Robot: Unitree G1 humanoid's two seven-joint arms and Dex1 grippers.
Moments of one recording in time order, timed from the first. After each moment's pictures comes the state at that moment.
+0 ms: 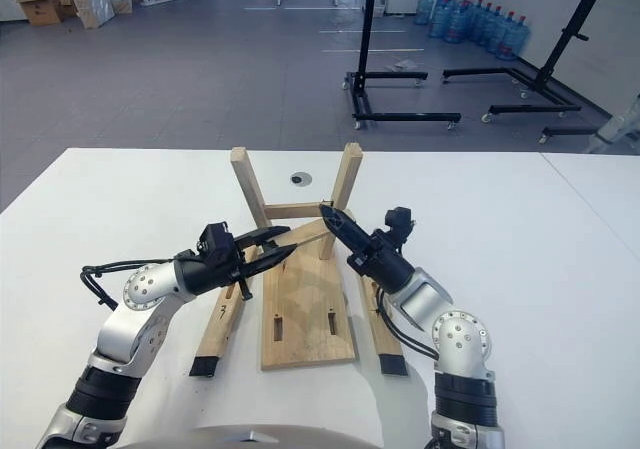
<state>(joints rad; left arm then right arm) -0.12 0.31 -0.20 -0.18 -0.30 -0.03 -0.88 -0.10 -0.15 -0.23 -0.20 1.25 0.82 0.53</state>
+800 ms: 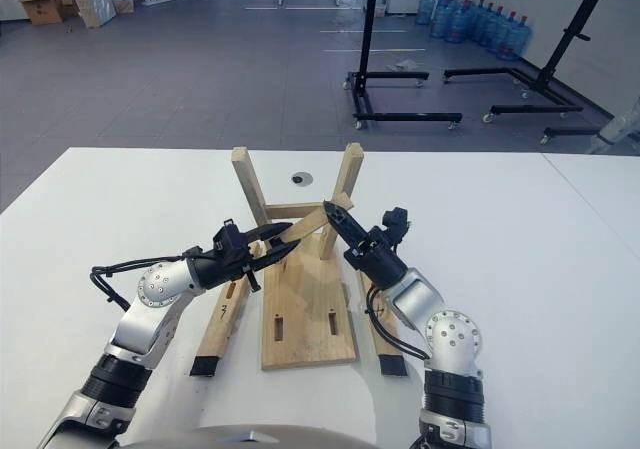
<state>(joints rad) -0.18 0.30 -0.24 -0.03 -0.19 -0.16 -0.81 -0.11 -0.10 -0.23 -0.15 1.30 0.81 0.42</state>
